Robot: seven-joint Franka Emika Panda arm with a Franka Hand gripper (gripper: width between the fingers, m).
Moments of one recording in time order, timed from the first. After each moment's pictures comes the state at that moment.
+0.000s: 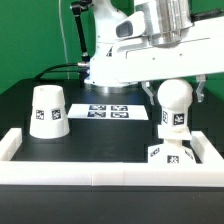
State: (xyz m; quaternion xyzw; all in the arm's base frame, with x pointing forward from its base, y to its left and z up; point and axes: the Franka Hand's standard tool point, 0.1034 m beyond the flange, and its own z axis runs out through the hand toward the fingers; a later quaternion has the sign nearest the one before) arm 0.591 0.088 0.113 -0.96 0.27 -0.01 0.11
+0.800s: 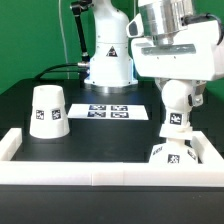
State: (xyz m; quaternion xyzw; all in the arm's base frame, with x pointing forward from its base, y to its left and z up) arm 0.589 0.099 0.113 -0.82 0.56 0.03 0.12
